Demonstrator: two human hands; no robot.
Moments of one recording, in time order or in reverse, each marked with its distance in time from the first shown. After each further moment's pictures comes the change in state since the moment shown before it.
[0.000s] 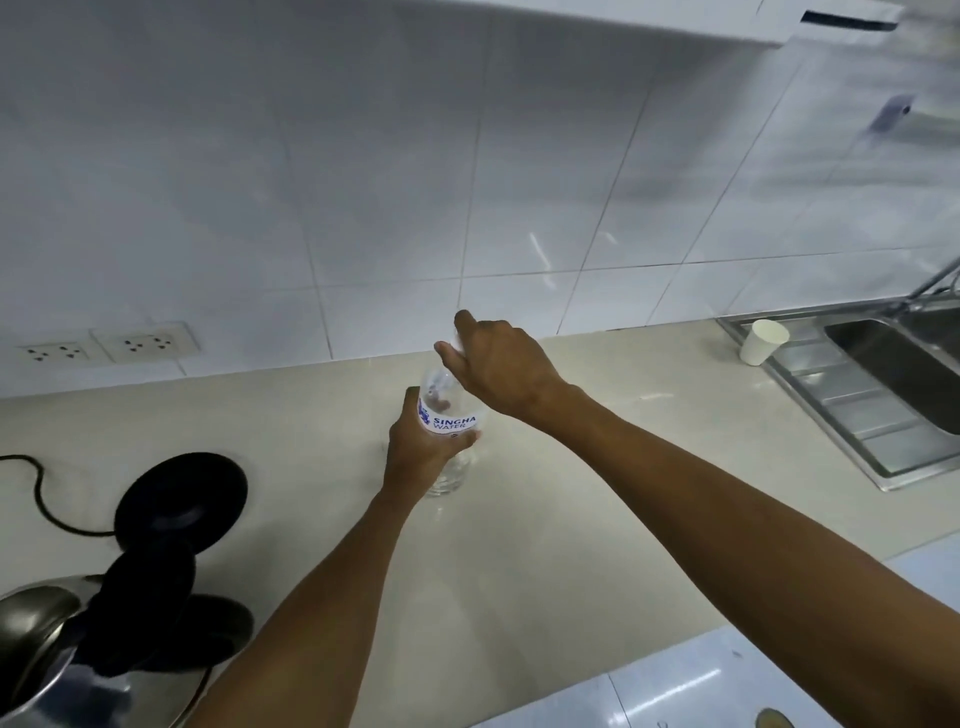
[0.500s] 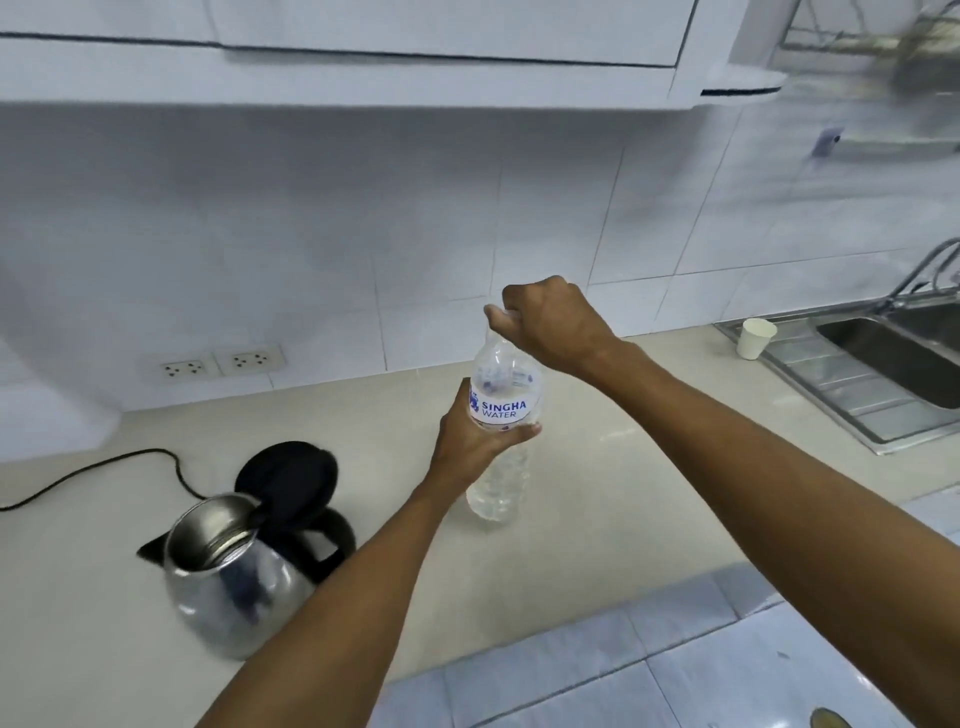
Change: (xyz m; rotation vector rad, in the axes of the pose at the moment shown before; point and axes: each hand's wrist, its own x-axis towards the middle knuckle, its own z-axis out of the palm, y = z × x) left_hand -0.132 0.053 -0.064 -0.144 -0.130 0.309; right_hand -0.087 -0.075 -0.109 0.003 0.197 0.021
